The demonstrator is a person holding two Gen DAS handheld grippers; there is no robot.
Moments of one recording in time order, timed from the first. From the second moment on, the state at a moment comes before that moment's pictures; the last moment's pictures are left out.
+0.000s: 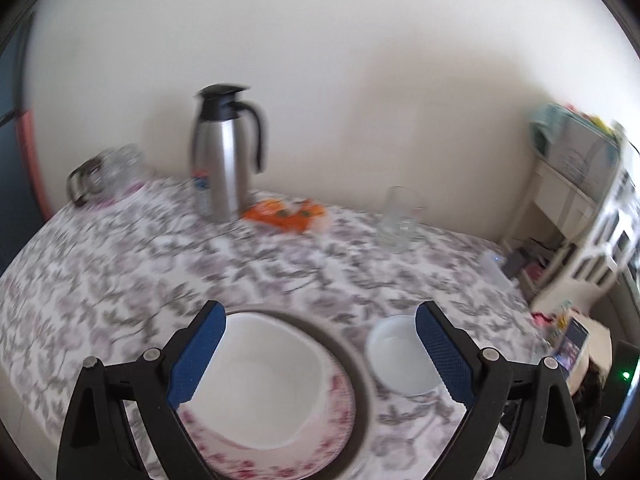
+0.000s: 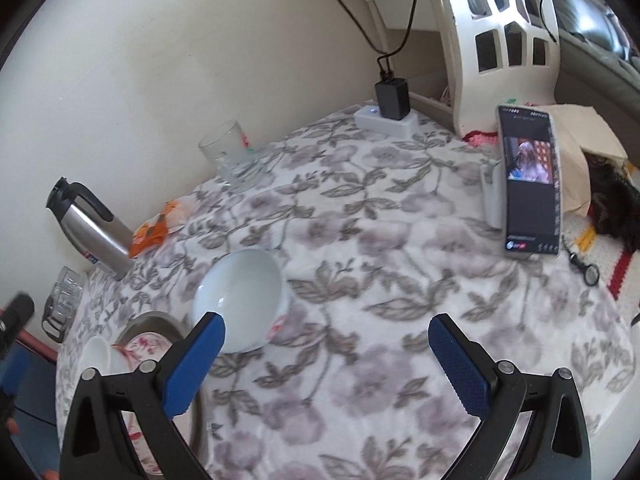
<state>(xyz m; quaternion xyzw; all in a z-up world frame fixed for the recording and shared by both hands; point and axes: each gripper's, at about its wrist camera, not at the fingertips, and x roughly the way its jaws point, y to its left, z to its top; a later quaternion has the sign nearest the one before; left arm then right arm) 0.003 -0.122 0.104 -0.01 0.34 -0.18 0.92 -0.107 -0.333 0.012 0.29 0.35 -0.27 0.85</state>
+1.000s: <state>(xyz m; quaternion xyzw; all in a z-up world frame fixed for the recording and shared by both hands) 0.067 -0.243 0.012 0.08 0.47 -0.24 0.84 -0.042 -0.363 -0.057 0.35 0.38 -0.21 0.83</state>
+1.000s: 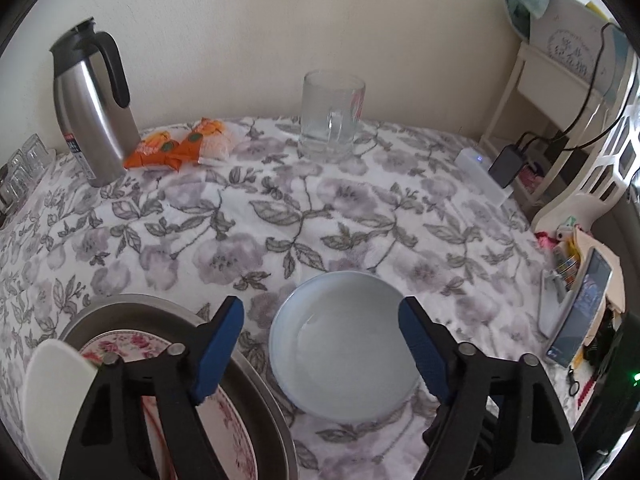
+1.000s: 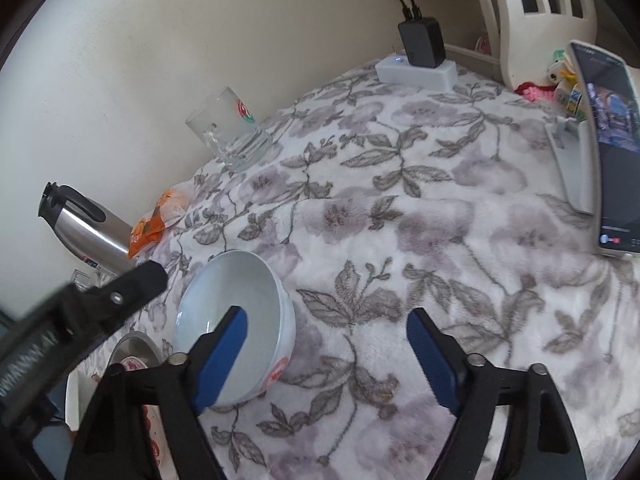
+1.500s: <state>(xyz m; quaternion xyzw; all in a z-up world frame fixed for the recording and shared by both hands) 0.093 -0.250 -0.027 0.11 0.49 -0.22 0.83 -0.016 -0.363 -0.084 0.36 0.40 -0.18 0.82</state>
